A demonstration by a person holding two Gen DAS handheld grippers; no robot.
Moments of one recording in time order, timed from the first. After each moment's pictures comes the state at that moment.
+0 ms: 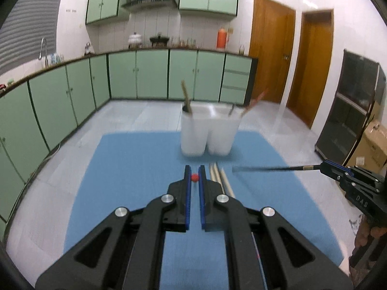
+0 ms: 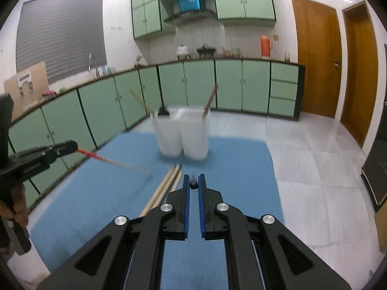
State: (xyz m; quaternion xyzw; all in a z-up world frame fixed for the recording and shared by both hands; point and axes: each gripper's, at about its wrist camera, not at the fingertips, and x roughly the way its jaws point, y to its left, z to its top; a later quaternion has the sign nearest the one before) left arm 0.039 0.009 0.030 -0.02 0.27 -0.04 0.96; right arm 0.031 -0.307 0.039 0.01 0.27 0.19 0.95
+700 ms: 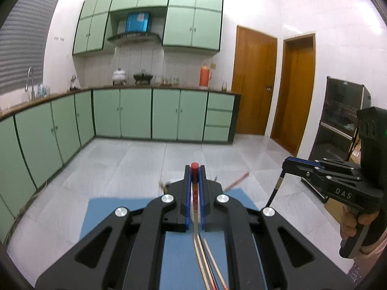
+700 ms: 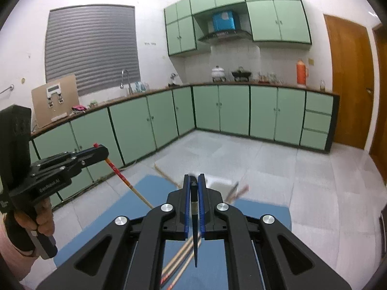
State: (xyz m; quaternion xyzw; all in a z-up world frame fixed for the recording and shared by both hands) left arm 0.088 -0.008 0.139 -0.02 0.17 -0.09 0.98; right arm 0.110 -0.288 0.163 -0.01 0.21 0.29 0.93
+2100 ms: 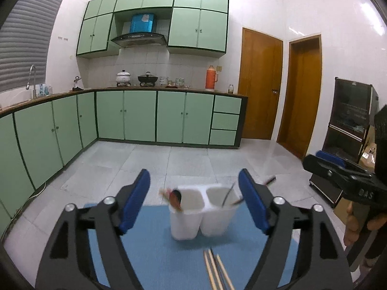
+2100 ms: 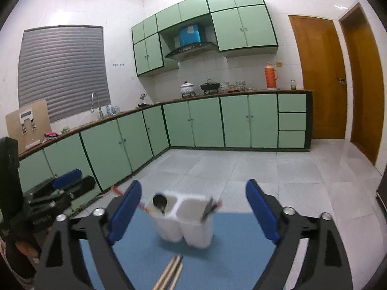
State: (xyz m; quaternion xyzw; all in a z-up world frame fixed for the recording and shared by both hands) left arm 0.137 -0.002 0.088 -0.03 0.16 -0.08 0.98; right arm 0.141 -0.299 0.111 0.05 0.18 0.20 0.96
